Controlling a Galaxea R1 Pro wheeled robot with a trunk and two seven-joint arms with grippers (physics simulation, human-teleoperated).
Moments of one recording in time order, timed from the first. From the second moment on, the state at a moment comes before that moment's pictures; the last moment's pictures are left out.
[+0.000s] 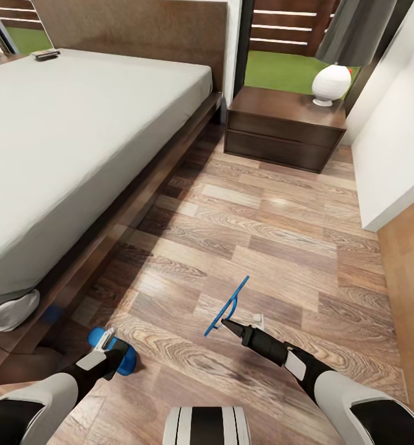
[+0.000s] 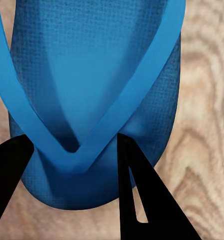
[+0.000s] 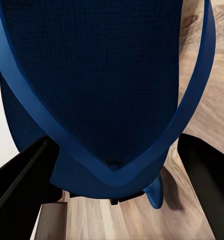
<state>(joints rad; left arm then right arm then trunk) -0.81 0.12 -0.13 -0.04 1.25 0.13 0.03 -0.81 -0.01 0.15 -0.09 -0.61 0.00 1.29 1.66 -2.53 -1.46</state>
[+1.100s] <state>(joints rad) -0.81 0.12 -0.13 -0.04 1.24 0.13 0.03 -0.81 -0.01 0.15 -0.09 -0.61 0.00 1.30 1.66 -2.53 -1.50</state>
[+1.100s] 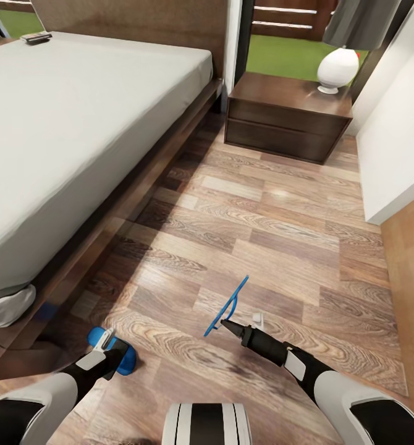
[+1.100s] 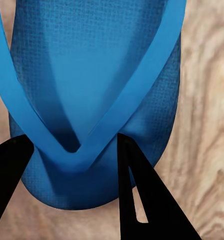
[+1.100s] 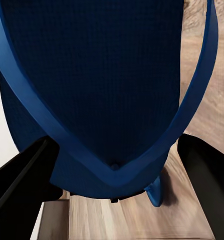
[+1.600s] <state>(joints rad) -0.81 0.12 -0.13 -0.04 1.24 0.13 0.03 -0.81 -0.01 0.15 -0.09 -0.61 0.00 1.30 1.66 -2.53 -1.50</state>
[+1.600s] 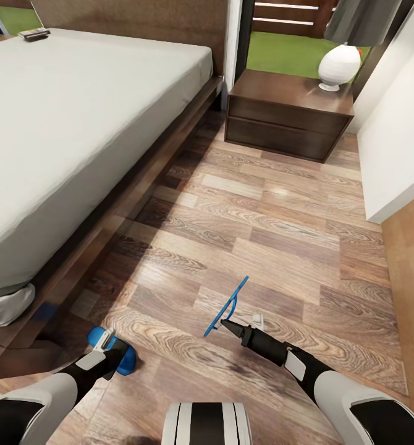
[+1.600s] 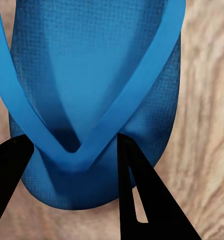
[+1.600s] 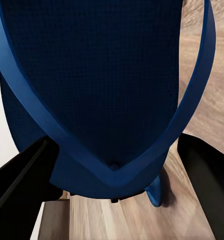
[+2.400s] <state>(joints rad) -0.81 0.12 -0.14 -0.04 1.24 0.13 0.03 -0.81 -0.01 0.15 -0.09 -0.61 0.00 1.29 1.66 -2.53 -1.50</state>
